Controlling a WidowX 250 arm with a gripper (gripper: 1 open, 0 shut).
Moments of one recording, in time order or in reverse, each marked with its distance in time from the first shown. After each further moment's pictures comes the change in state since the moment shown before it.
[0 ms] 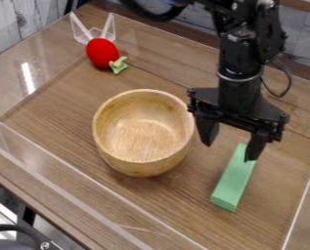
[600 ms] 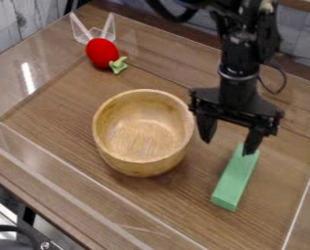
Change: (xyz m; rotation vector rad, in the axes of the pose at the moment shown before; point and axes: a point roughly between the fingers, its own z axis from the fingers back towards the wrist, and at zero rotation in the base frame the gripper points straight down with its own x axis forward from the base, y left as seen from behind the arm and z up) arm 0.016 0.009 -0.014 0.015 0.037 0.074
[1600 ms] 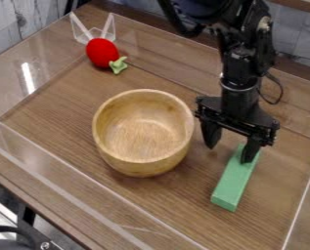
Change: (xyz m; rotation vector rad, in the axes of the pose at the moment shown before) arm 0.013 -0.003 -0.033 -0.013 0.016 -0.151
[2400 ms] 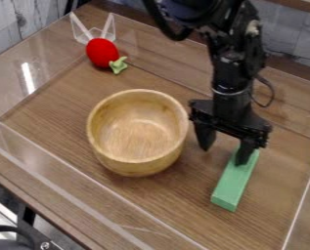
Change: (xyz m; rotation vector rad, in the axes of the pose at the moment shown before) arm -0.015 0.014 0.002 0.008 0.024 0.021
